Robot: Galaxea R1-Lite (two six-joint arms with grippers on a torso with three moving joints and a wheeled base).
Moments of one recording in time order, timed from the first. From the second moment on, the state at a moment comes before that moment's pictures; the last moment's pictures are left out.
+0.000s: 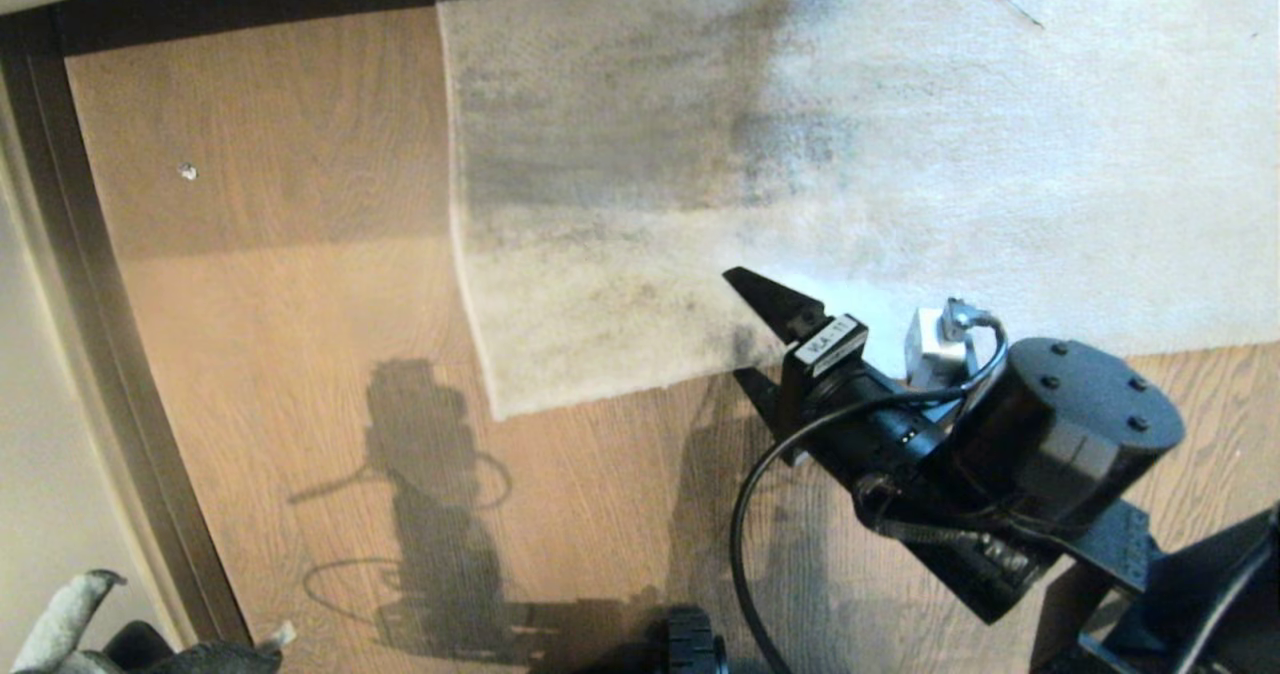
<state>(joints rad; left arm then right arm) 0.00 0.00 0.00 -0.01 0.00 -0.03 0.86 1.81 -0.60 -1.40 -0.25 1.27</state>
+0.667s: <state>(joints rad) 0.00 0.00 0.00 -0.01 0.00 -0.03 0.91 2.00 -0.59 -1.52 -0.27 1.23</state>
